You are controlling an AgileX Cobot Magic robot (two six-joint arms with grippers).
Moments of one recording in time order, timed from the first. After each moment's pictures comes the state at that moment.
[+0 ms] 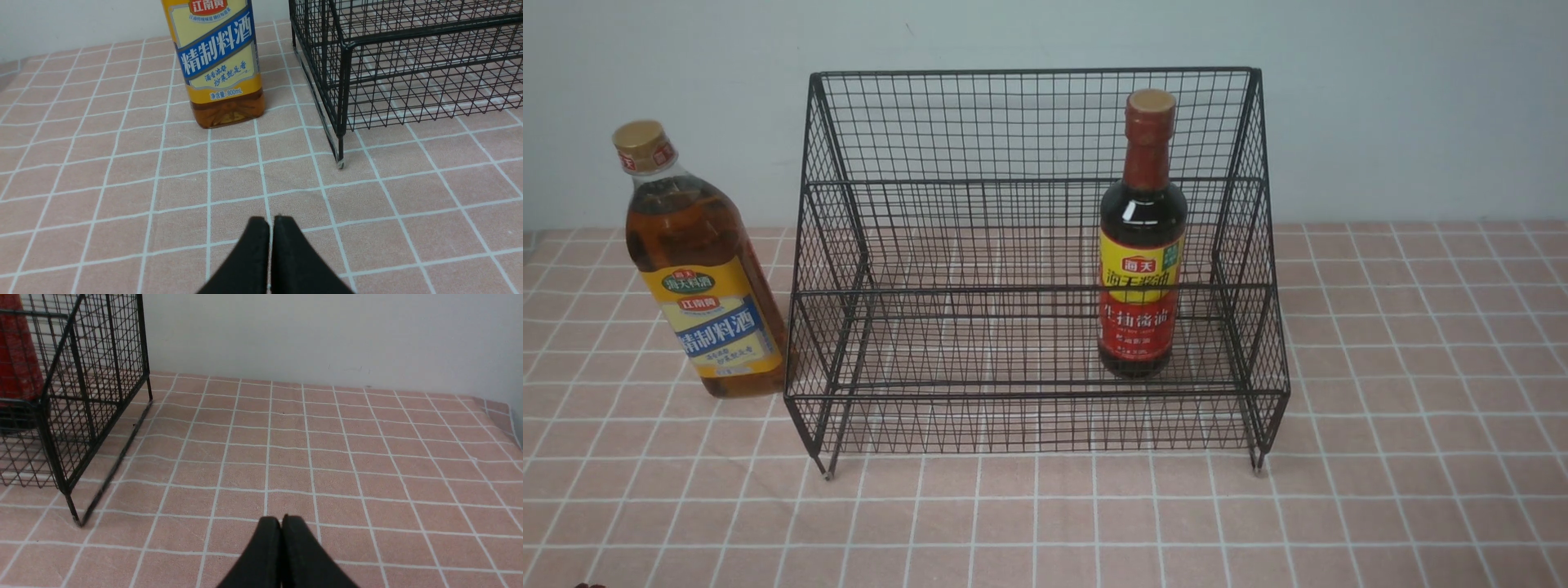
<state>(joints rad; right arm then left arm) -0.08 -0.01 0.02 0.21 0.38 -0.22 -0.05 -0.01 0.02 -0.06 0.38 0.15</state>
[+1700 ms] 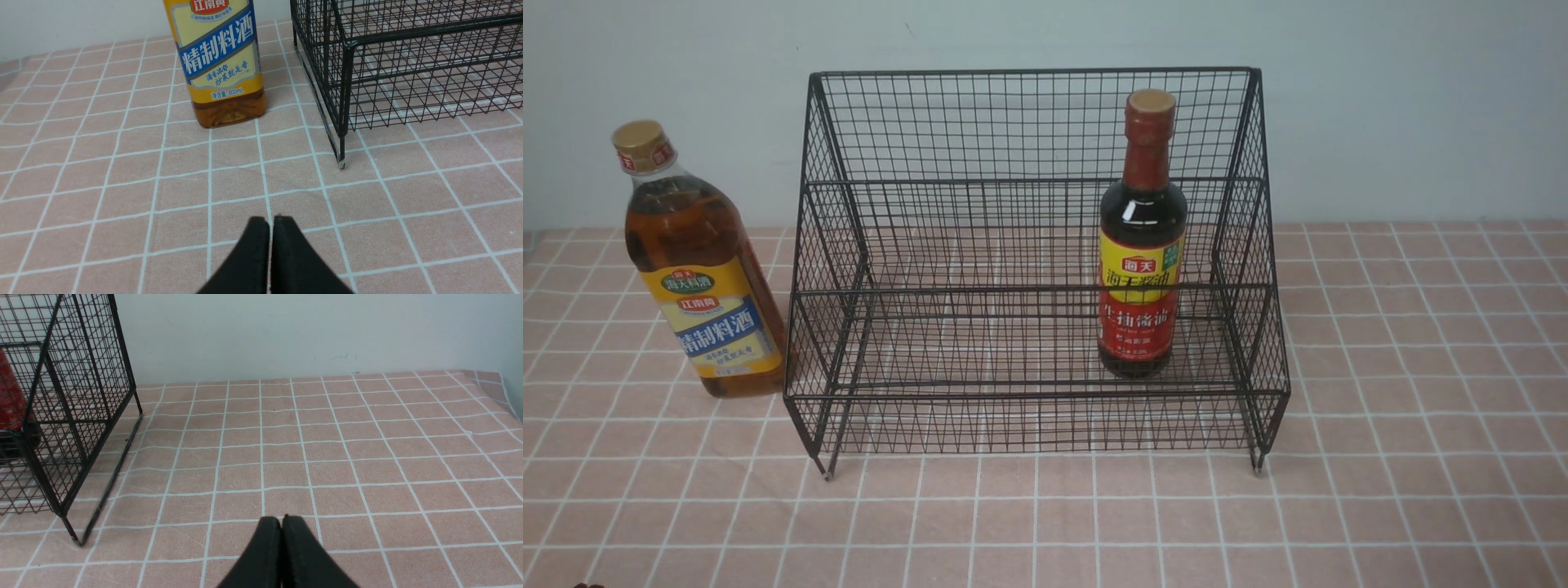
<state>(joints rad) -0.08 -0.01 0.02 0.08 0.38 -0.02 -0.05 -0.01 0.02 -0.06 0.38 0.15</state>
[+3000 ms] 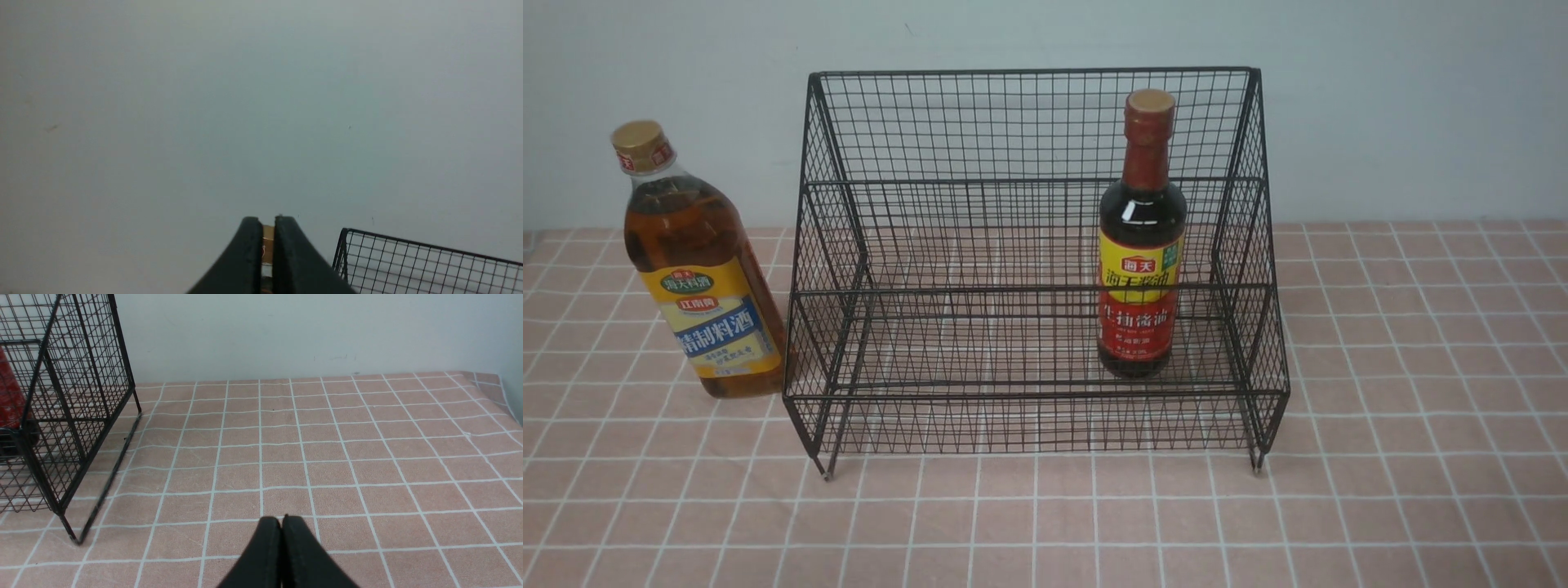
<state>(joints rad) -0.08 -0.01 0.02 0.08 0.38 -0.02 -0.05 0.61 -0.29 -0.31 -0.48 0.08</state>
